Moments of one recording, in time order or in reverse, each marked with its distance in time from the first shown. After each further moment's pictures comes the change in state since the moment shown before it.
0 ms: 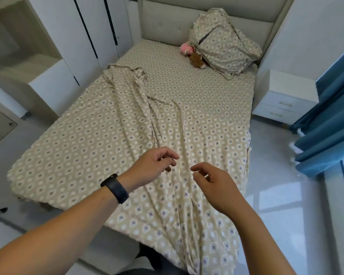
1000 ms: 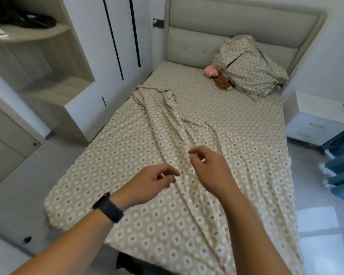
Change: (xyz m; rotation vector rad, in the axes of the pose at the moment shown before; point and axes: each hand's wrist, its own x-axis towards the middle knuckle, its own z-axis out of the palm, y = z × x) left_hand -0.017 -0.099 -0.297 0.172 -0.069 0.100; right_hand 0.142 -0.244 0.203 -0.054 0.191 -0.086
